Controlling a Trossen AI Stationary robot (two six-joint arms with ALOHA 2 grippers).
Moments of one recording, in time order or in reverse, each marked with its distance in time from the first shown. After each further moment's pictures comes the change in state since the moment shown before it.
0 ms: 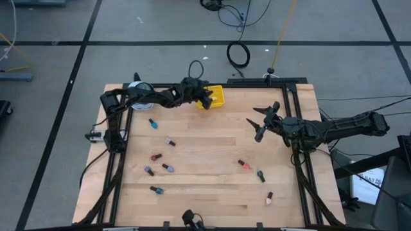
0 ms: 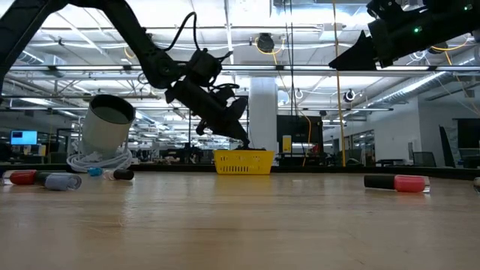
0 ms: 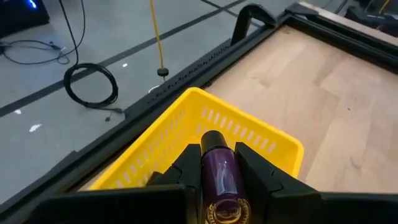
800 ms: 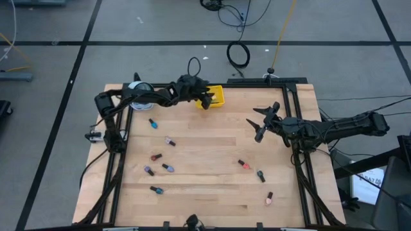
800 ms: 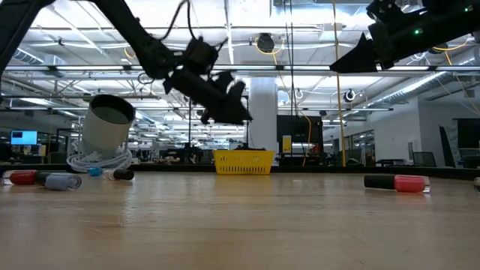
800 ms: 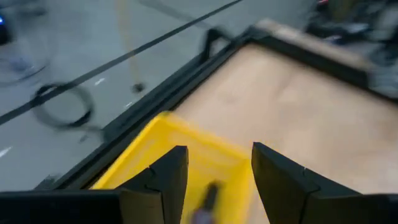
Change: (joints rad) left arm -0.013 -0.076 -0.002 -0.004 0.123 0.033; right arm 0.002 0.000 -0.001 -0.025 -0.003 0.016
